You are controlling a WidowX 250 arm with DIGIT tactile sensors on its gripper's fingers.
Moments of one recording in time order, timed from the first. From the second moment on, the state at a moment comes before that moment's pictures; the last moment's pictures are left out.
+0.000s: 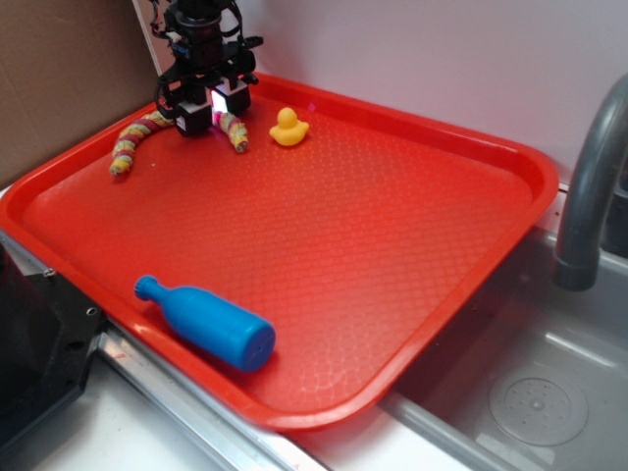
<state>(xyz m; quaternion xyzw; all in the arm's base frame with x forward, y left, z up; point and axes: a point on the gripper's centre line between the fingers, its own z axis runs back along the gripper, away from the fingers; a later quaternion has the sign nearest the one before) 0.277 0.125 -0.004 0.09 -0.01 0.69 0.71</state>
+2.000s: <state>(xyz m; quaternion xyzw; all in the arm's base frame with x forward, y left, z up) 0.213 0.009 0.231 -0.02 -0.05 0.22 0.97</state>
